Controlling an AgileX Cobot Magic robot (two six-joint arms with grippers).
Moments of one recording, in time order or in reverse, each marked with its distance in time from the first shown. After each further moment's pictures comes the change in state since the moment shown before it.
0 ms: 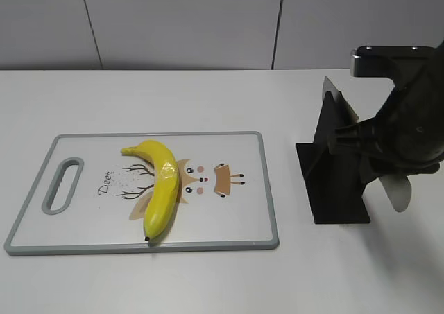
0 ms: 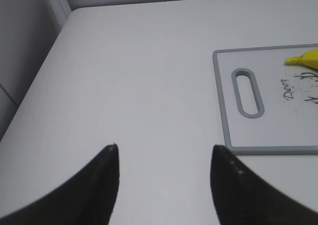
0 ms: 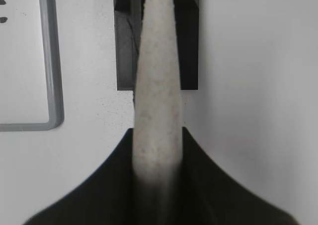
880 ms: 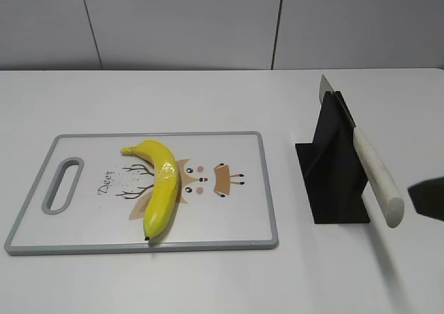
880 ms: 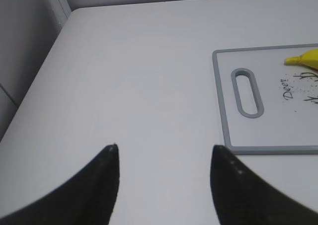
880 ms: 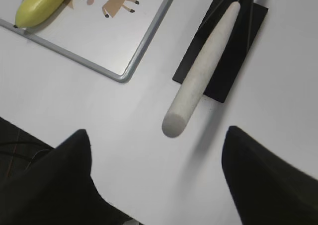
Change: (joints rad) left arm 0.000 0.000 0.000 0.000 0.000 0.000; right arm 0.000 -0.636 0.219 0.234 -0.003 -0.603
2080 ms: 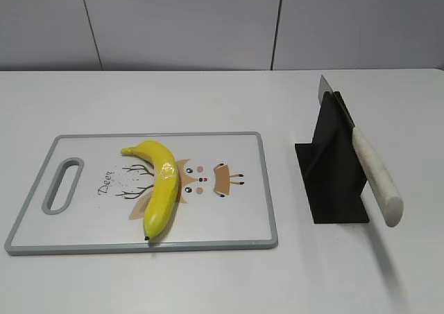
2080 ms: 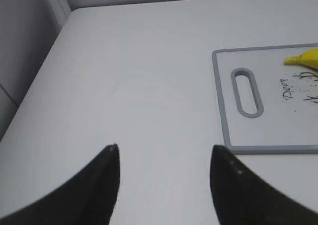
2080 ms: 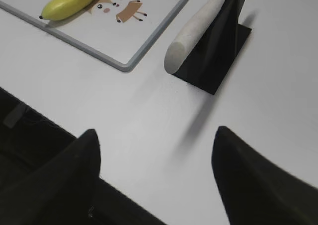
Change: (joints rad) left arm 0.000 0.000 0.001 0.000 0.000 0.000; right arm -0.010 -0.709 0.282 0.004 0.121 -0.093
